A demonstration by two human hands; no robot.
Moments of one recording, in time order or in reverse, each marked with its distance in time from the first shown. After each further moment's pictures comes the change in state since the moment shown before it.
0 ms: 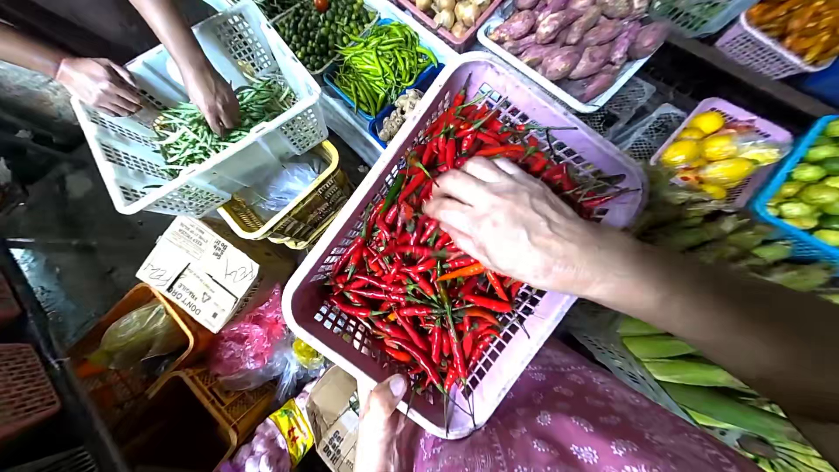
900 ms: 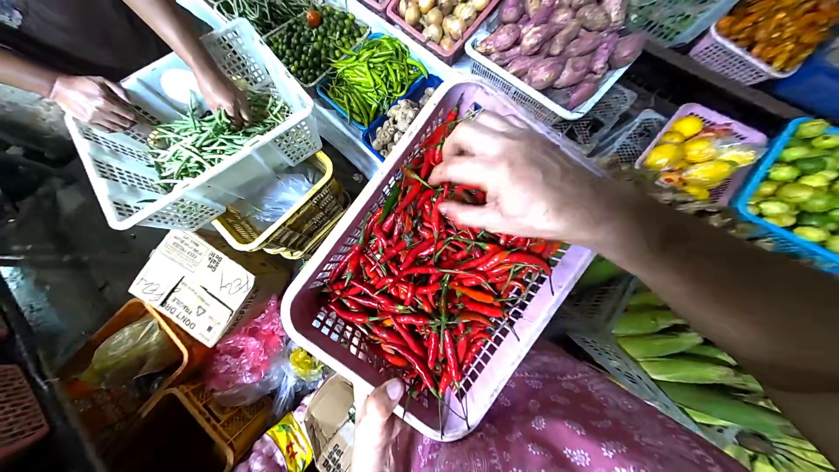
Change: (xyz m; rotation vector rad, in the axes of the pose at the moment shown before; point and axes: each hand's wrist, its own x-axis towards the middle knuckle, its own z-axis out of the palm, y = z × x) left_hand 0.002 0.000 -0.002 -0.004 -0.011 -0.038; right_hand 0.014 0.045 -0.017 0.090 0.071 0.045
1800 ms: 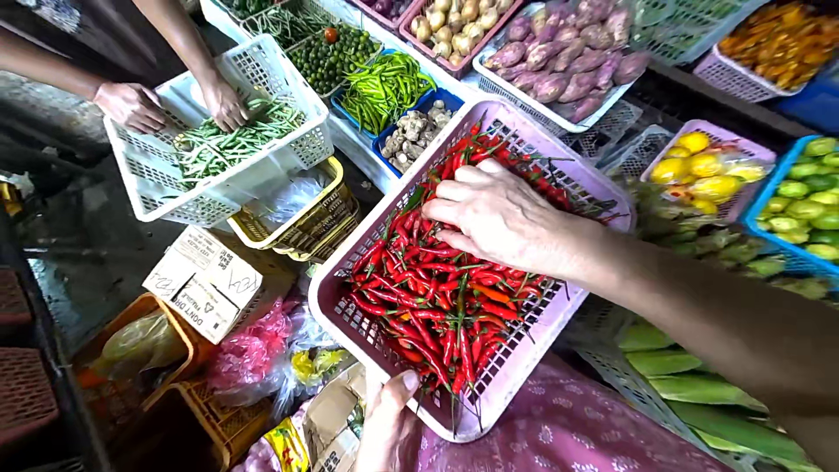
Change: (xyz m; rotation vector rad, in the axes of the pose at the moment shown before) left_hand -0.002 -0.005 0.008 -0.028 -0.037 -0.048; right_hand -0.014 -0.034 0.016 -0.142 -0.097 -0.052
